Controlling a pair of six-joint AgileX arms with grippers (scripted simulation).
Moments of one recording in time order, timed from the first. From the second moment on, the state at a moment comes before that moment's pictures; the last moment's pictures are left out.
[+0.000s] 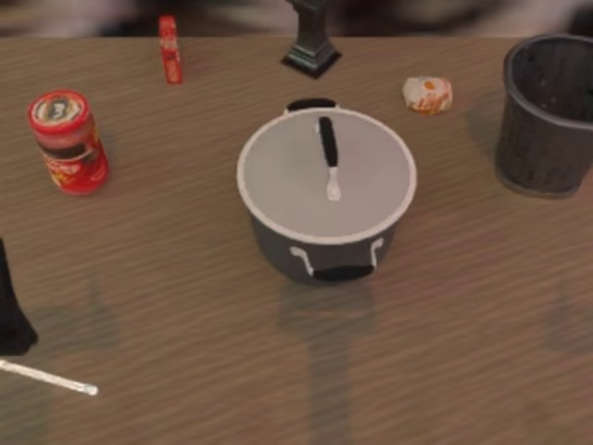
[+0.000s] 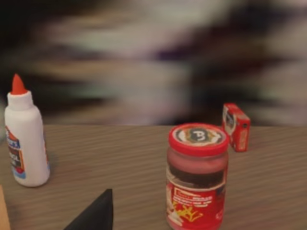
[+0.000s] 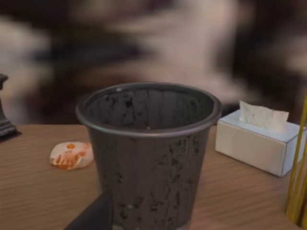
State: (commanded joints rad) left arm 0.00 0.00 0.00 0.00 0.00 0.00; right arm 0.00 0.00 0.00 0.00 0.00 0.00
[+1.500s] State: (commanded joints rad) left arm -0.04 1.57 1.70 -1.04 0.05 0.48; right arm 0.00 0.00 0.00 0.00 0.00 0.00
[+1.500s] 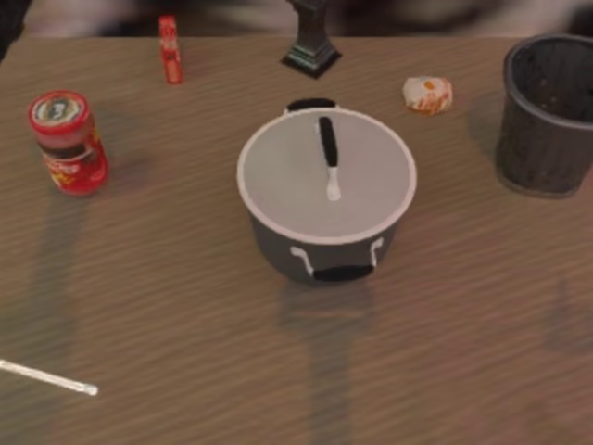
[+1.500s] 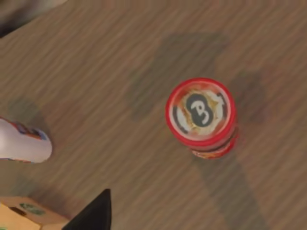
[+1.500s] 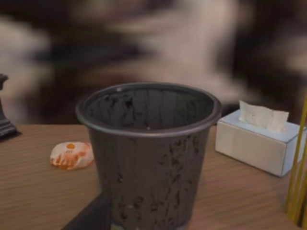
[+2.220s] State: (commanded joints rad) left arm -0.04 2.52 2.75 -1.62 0.02 0.76; right arm 0.00 0.00 0.00 0.00 0.00 0.00
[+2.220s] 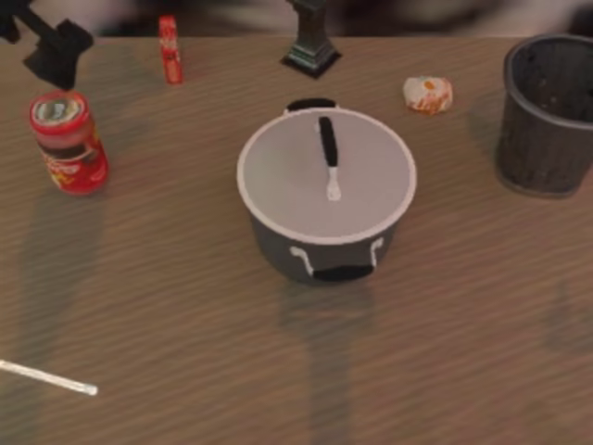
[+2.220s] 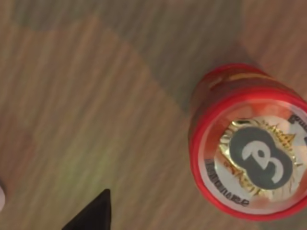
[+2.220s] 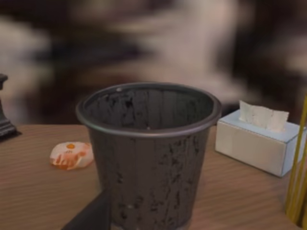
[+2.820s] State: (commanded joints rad) left arm -0.03 2.72 2.90 -1.75 0.00 0.80; right arm 0.00 0.00 0.00 0.00 0.00 0.00
